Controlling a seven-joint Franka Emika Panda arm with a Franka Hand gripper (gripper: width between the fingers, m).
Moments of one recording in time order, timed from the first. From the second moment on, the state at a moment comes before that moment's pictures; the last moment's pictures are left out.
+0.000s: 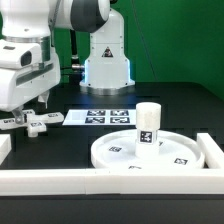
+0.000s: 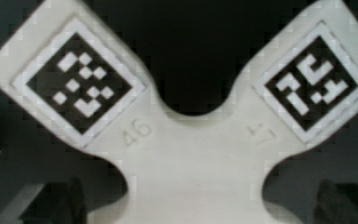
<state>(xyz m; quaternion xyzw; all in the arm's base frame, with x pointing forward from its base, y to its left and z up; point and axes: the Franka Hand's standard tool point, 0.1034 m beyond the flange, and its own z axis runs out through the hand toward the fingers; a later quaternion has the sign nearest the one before) 0.431 -0.185 0.039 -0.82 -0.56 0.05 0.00</state>
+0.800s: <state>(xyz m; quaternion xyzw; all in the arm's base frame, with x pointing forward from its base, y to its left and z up) 0.437 -0.184 0.034 -0.82 -0.57 0.05 0.00</state>
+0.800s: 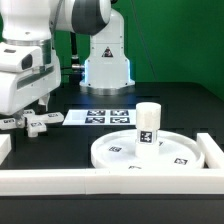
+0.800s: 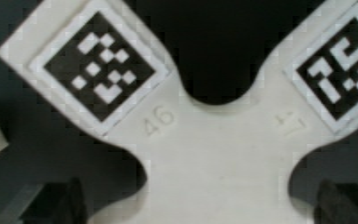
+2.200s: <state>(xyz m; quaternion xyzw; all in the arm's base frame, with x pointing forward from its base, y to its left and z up) 0.438 -0.156 0.039 -0.85 -0.52 0.07 0.02</state>
